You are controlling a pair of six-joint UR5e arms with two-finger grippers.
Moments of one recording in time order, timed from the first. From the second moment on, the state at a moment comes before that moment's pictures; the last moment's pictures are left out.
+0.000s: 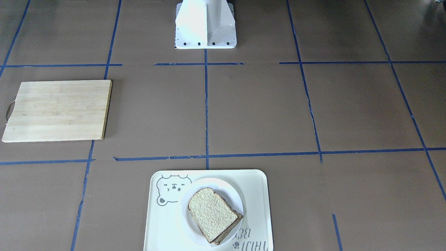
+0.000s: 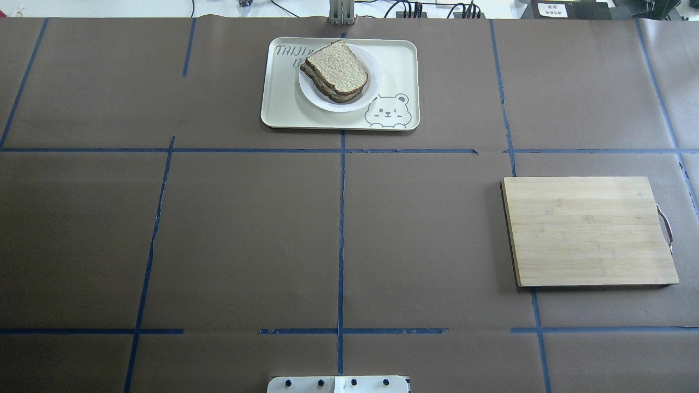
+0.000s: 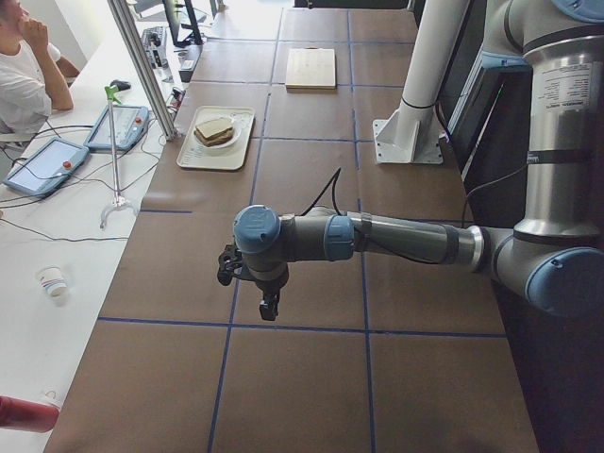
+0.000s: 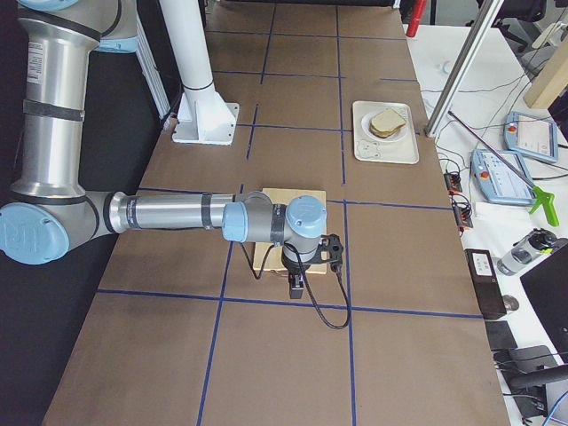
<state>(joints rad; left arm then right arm) -1.58 -1.51 -1.75 -1.40 -2.42 0.15 1.51 -1.73 1.79 -1.63 2.34 -0.06</state>
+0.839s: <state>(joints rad) -1.58 -1.48 -1.74 -1.40 -2.33 0.15 1.51 -1.73 1.79 -1.62 2.34 -0.05</state>
